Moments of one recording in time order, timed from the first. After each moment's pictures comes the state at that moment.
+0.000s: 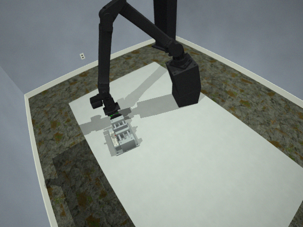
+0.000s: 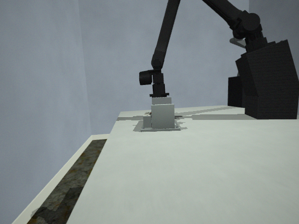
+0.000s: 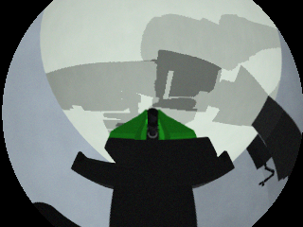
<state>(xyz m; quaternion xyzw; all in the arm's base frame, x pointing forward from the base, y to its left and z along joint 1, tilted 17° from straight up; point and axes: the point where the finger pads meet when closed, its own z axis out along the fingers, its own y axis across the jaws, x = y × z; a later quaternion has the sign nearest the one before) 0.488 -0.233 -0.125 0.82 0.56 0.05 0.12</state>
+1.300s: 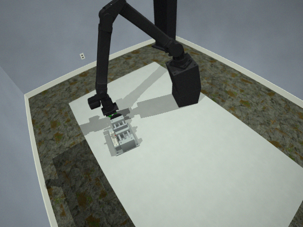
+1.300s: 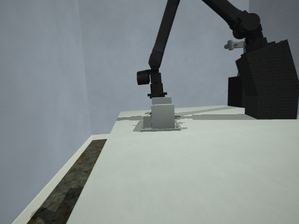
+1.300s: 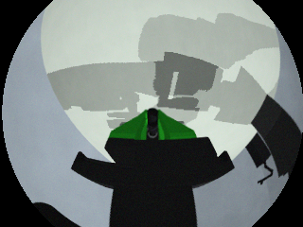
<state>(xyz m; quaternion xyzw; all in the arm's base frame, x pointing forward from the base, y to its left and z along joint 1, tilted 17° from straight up) 0.496 -0.236 -0.120 0.82 0.56 0.04 0.11</state>
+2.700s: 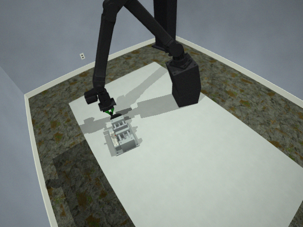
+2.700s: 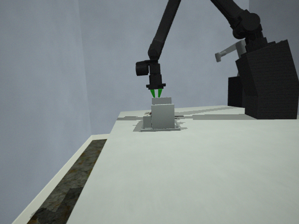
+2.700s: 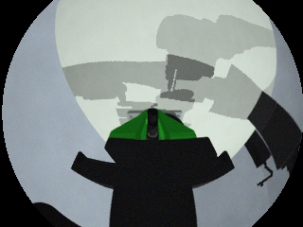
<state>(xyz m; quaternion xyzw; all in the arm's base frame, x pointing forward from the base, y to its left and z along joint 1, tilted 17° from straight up) 0.491 -0.231 -0.073 0.82 0.56 0.05 0.12</state>
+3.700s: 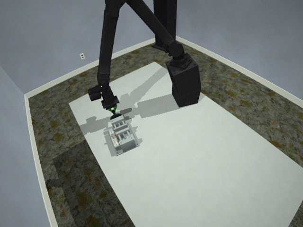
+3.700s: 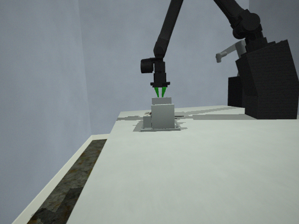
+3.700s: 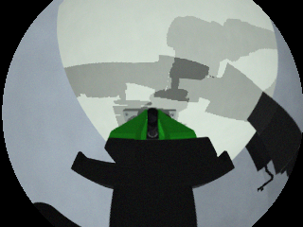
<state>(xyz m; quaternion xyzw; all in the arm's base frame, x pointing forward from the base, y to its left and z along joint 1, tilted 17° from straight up) 0.472 -0.223 -0.070 0.81 0.56 0.06 0.14</state>
